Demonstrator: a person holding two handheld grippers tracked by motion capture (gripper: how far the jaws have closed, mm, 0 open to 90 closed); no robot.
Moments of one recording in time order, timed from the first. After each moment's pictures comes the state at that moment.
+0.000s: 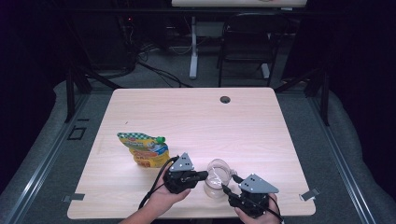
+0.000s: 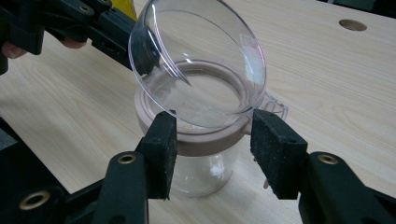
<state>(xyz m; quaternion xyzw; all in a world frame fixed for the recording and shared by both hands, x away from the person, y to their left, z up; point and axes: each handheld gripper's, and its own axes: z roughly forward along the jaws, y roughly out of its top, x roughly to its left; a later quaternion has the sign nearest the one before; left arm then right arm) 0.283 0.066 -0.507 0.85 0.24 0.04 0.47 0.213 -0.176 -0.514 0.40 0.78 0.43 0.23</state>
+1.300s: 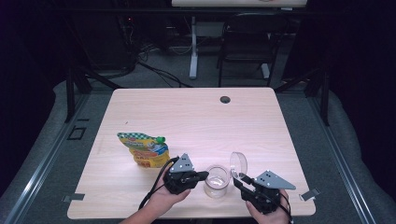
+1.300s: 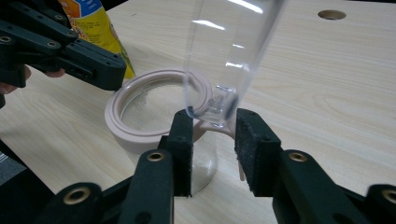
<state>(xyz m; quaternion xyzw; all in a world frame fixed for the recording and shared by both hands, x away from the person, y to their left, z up) 0.282 0.066 -0.509 0.85 0.24 0.04 0.47 0.218 -0.207 -0.514 0.44 0.74 0.47 0.20</state>
